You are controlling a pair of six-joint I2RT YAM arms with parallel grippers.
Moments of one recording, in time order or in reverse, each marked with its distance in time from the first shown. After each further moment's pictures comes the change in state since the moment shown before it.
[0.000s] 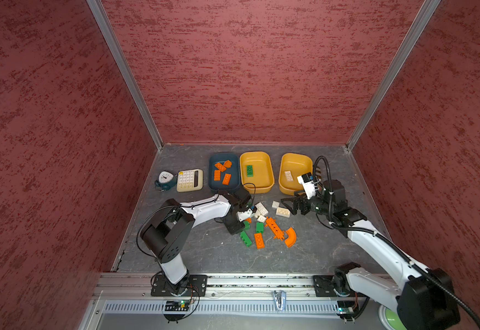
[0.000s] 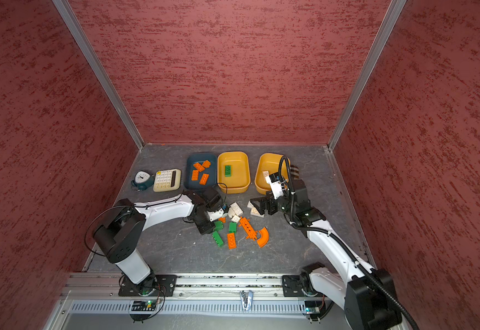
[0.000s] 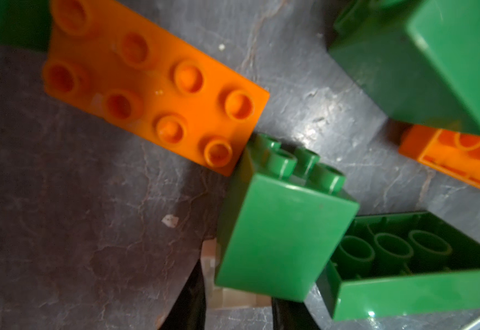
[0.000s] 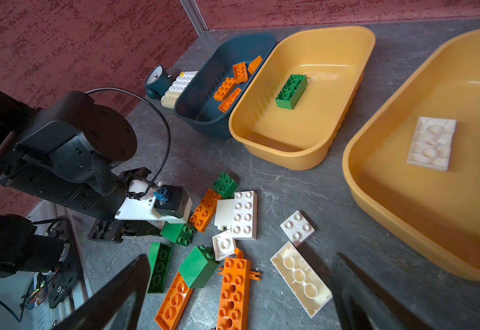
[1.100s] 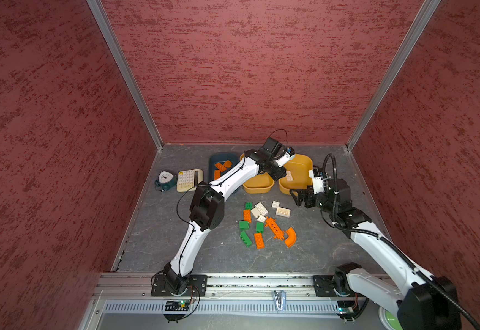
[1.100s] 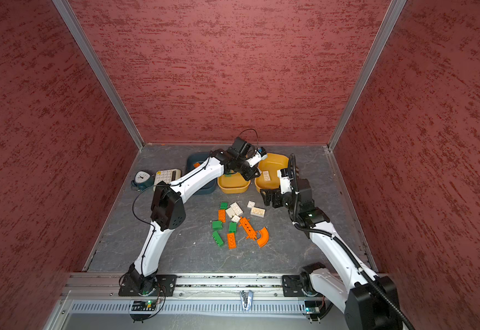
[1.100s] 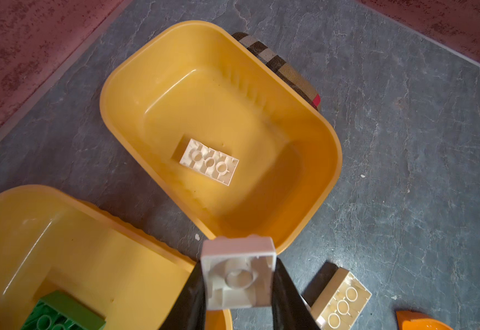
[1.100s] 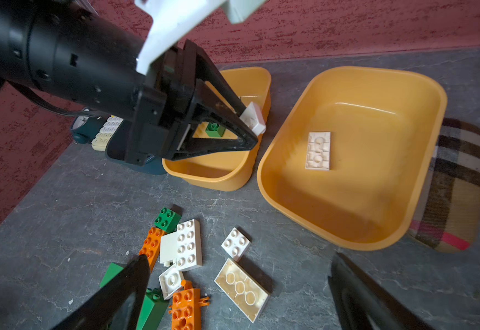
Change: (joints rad) left arm 0.007 0.614 1.202 0.036 0.188 -0.063; right arm -0.045 -0.042 0.016 -0.005 0.270 0.063
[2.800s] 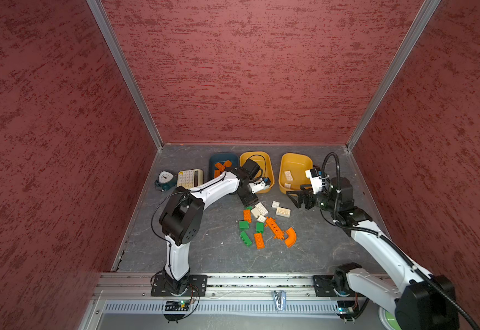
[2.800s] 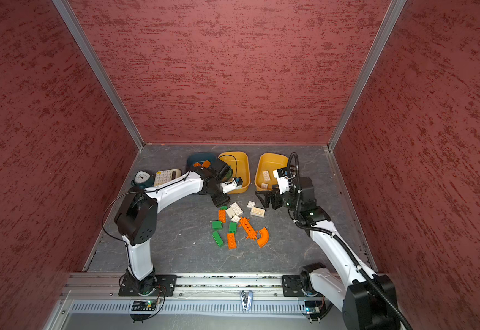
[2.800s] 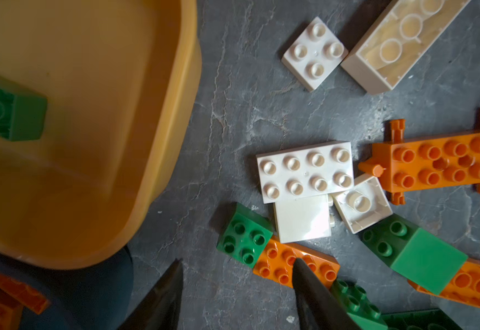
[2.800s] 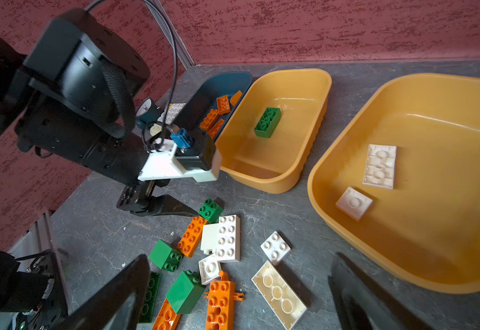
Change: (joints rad) left arm 0.060 -0.371 -0.712 -0.067 -0.164 0.276; right arm -0.034 0.018 0.000 0.046 -0.264 -0.037
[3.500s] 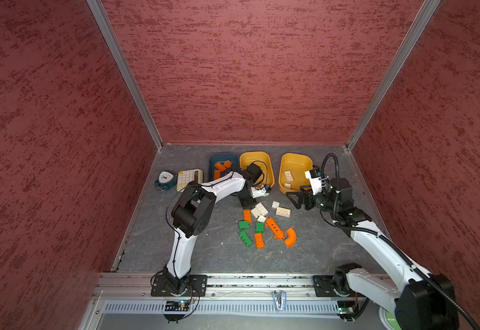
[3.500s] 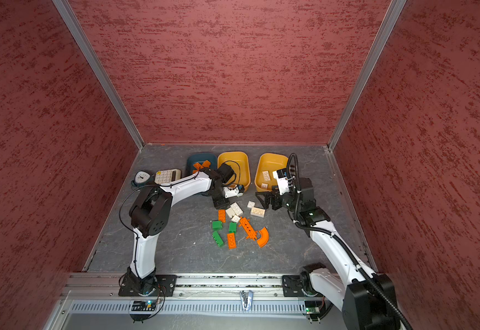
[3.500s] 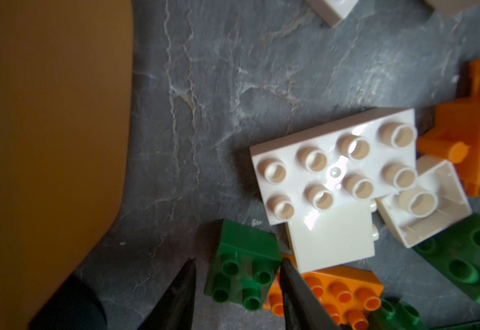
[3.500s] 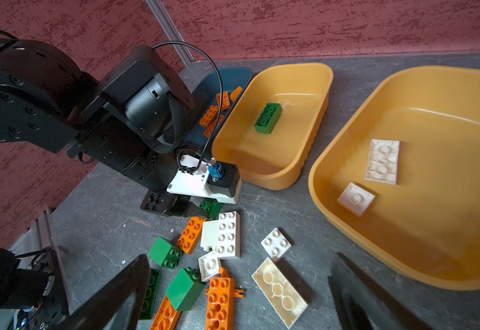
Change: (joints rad) left arm 0.000 0.124 0.056 -0.054 -0.024 0.095; right arm 0.001 0.004 -0.010 0.001 -0.003 -0.001
